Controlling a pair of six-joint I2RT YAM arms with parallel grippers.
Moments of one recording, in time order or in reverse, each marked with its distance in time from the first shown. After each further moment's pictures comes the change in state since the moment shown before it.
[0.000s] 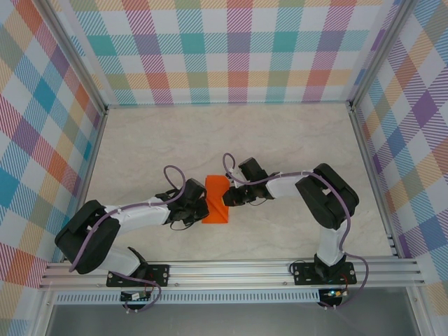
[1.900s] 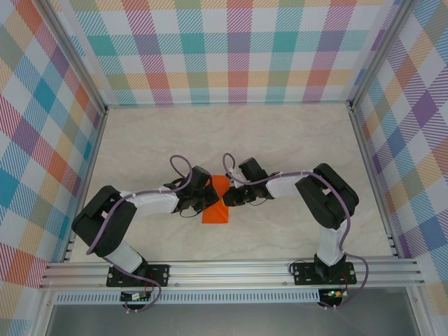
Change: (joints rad) left arm 0.050 0.178 0.124 0.175 0.077 -0.024; right arm 0.000 0.002 0.001 0.000 0.000 -0.007
